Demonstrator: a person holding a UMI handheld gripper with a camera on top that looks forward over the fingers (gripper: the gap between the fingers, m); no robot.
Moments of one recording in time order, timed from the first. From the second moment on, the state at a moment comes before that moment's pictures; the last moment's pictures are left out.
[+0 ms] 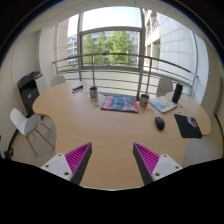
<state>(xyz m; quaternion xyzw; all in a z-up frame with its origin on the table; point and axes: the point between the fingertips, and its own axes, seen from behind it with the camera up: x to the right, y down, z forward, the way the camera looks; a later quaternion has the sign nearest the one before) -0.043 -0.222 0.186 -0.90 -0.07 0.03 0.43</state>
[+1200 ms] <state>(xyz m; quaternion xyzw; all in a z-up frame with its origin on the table) 0.212 0.095 0.011 -0.90 -0.03 -0.01 0.44</state>
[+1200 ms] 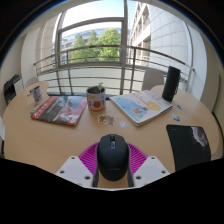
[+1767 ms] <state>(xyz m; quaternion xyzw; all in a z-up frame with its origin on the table) 0.471 0.097 0.146 -0.85 0.03 -0.04 0.53</state>
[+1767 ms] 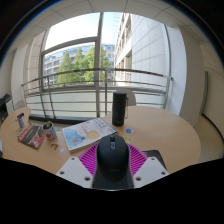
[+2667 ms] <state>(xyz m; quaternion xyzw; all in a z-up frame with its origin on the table) 0.490 -0.089 0.162 -0.88 0.04 -0.08 0.47</state>
